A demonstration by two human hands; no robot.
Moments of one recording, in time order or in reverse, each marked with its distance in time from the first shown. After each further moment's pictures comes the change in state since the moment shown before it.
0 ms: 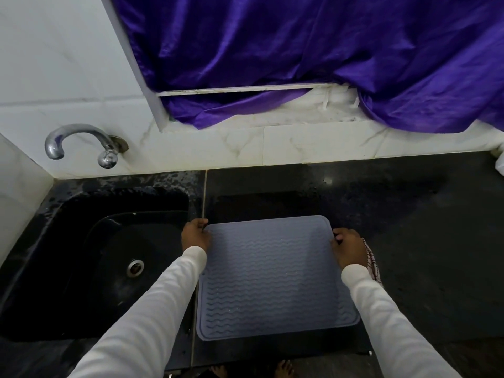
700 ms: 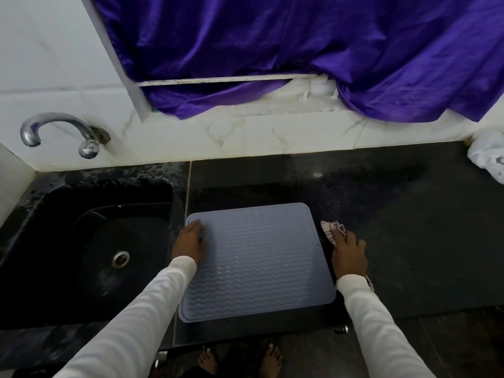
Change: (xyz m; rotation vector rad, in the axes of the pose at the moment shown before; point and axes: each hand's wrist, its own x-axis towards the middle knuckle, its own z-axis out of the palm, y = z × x) left_hand -0.046 -0.034 0.008 0.423 -0.219 0.399; right_hand -0.049 0.064 -0.013 -0.341 0.133 -0.080
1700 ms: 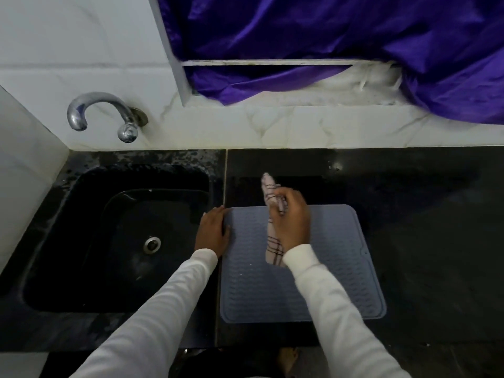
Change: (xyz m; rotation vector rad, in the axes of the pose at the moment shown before) left_hand 0.028 -0.052 -0.032 0.035 0.064 0.100; right_hand -0.011 -0.299 -0.027 0.860 0.064 -0.259
